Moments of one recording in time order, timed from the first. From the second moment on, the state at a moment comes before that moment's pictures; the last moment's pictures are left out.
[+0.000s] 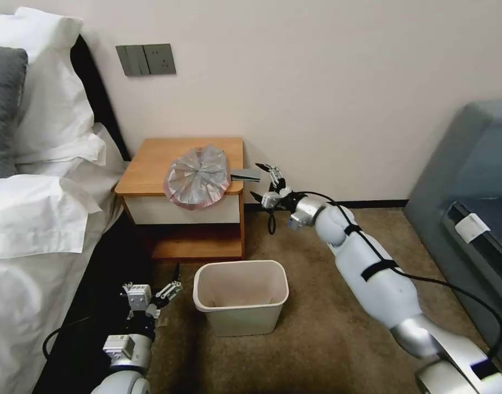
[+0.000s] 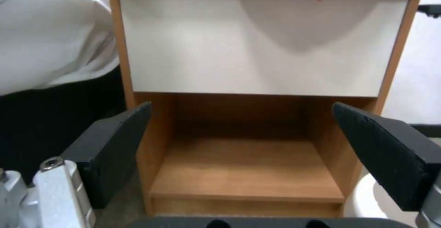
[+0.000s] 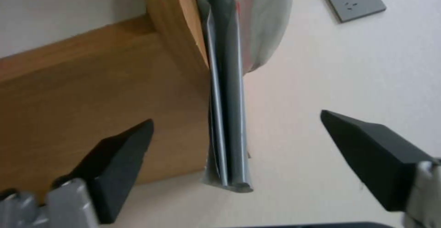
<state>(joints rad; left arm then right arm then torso) 1.64 -1.49 -0.66 -1.93 -0.16 -0.20 0.08 -0.50 1.32 0.05 1.18 -0.86 0.47 -0.18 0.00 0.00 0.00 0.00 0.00</state>
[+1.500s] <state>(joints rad) 1.65 -1.50 -0.69 -1.99 -0.20 -0.18 0.05 -0.69 1.20 0.00 1.48 -0.48 0.24 -0.22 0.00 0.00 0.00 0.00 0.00</state>
